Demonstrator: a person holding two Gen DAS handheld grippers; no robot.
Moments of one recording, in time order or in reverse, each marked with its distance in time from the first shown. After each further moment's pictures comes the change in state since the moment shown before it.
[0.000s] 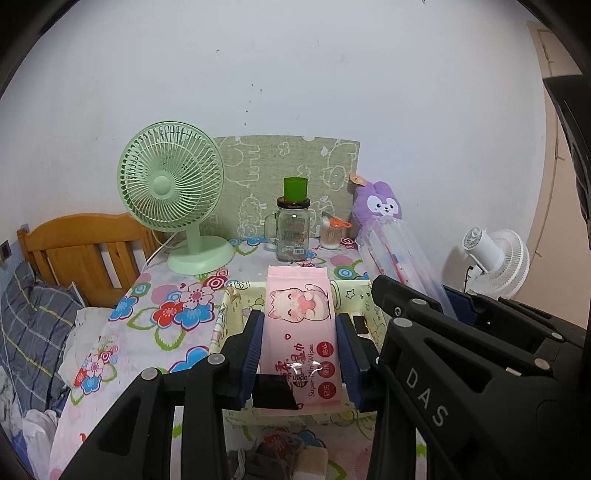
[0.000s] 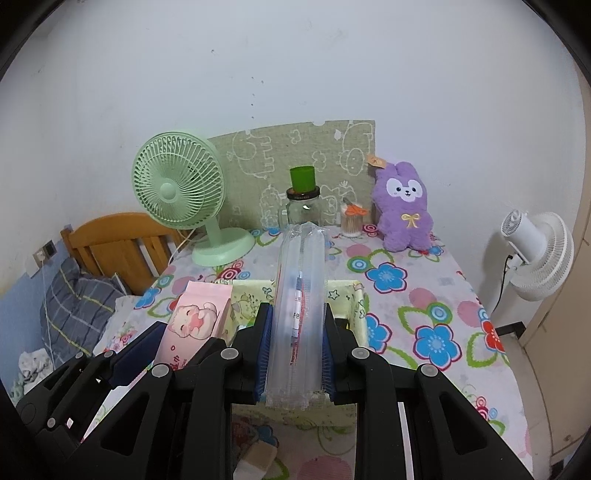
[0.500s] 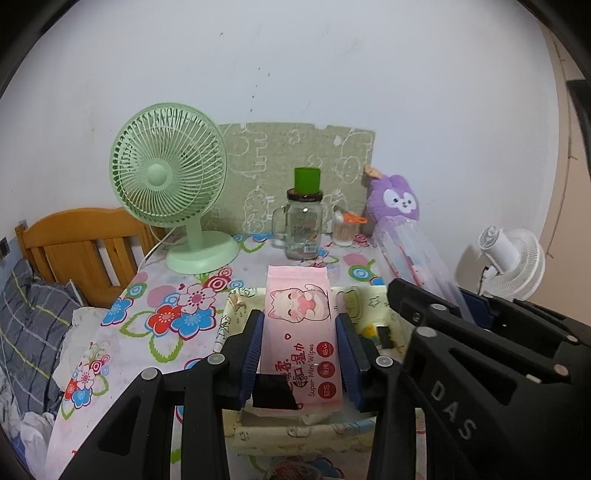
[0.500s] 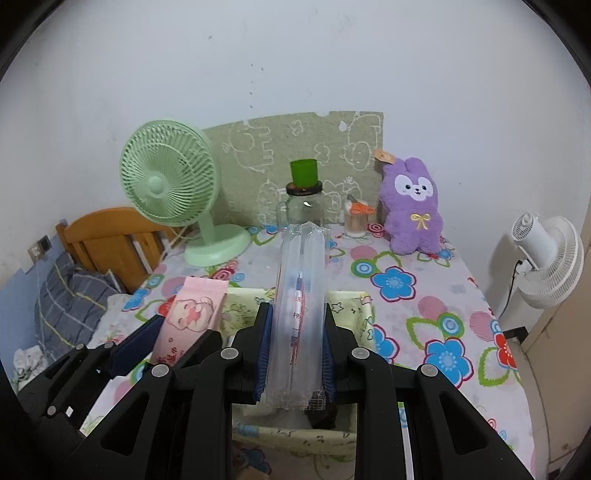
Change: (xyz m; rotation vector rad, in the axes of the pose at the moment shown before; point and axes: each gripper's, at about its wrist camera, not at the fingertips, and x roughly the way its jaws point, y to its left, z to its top) left arm 0.048 0.016 0.006 -0.016 0.034 0.027; right arm 0.043 -0.002 0.008 -0.021 0.028 -0.006
